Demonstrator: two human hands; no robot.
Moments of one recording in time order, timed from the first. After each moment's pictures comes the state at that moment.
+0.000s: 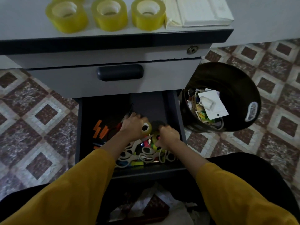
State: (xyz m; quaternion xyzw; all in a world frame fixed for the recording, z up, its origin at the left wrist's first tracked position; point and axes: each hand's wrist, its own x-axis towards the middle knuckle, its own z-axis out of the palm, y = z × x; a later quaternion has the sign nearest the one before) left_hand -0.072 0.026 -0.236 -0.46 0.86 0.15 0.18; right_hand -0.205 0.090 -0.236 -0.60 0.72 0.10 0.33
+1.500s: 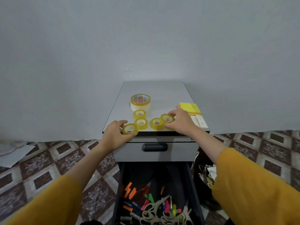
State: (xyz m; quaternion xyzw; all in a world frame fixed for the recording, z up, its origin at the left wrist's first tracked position) left_hand 0.056 0.016 0.044 -0.59 0.74 0.15 -0.30; right_hand -0.186 0.014 0.065 -0.65 0.68 -0.29 0.17
